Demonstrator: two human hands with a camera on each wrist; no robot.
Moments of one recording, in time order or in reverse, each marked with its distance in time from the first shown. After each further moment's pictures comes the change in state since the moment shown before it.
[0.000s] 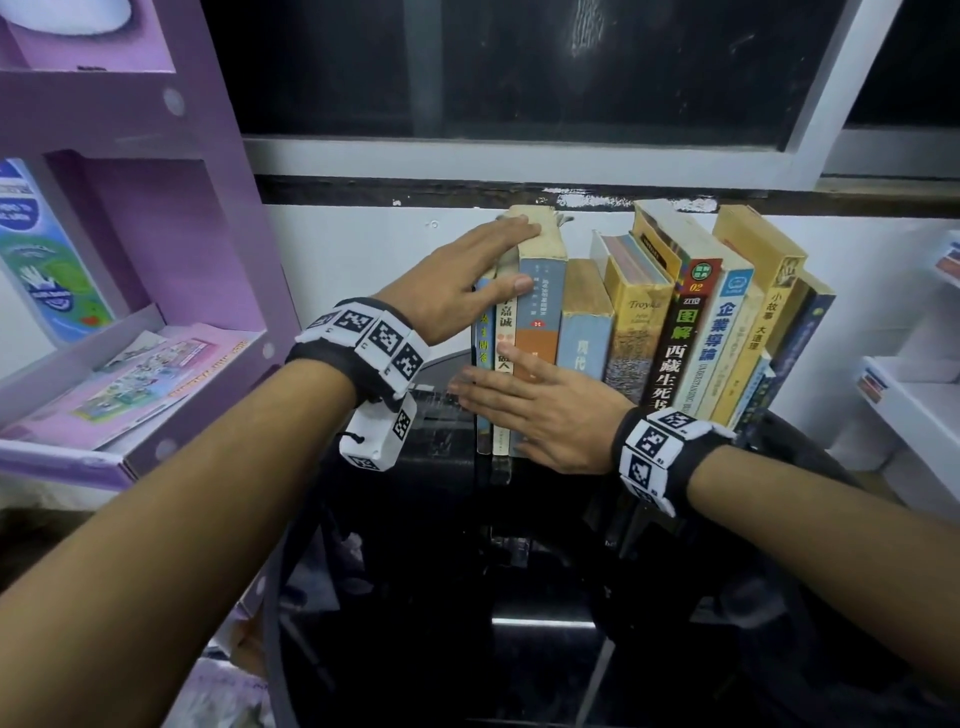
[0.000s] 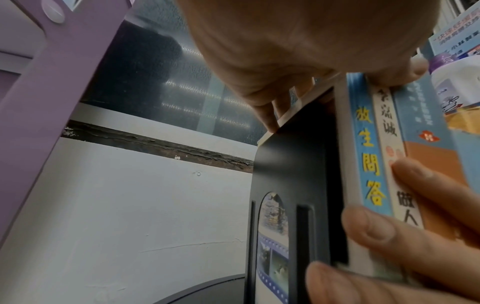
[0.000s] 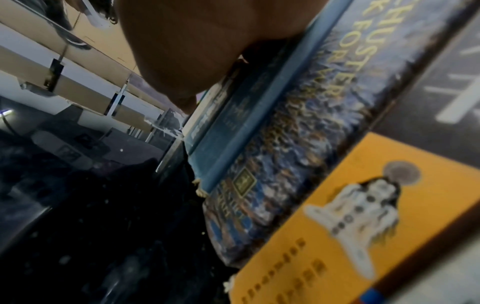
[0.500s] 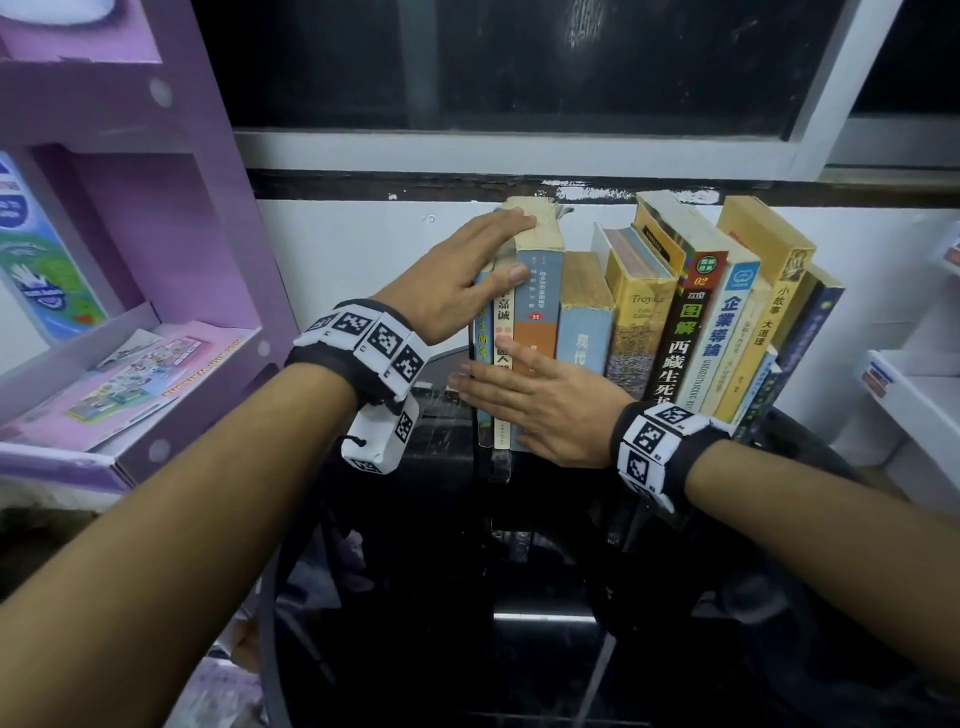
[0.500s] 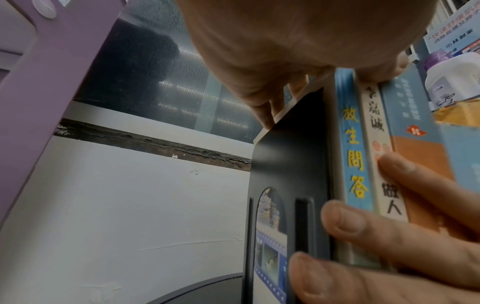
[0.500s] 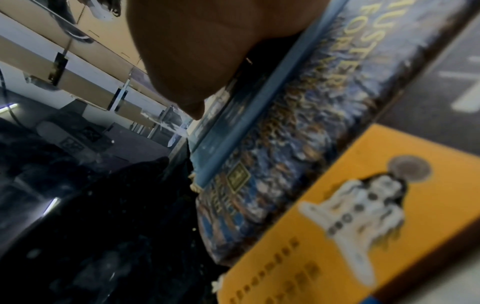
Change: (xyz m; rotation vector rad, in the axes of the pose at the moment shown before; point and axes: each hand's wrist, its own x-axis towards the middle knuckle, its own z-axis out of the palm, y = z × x) left_hand 0.002 -0.004 0.006 -0.017 0.047 0.007; right_hand 0.002 0.002 0.007 -0.024 0.002 0.007
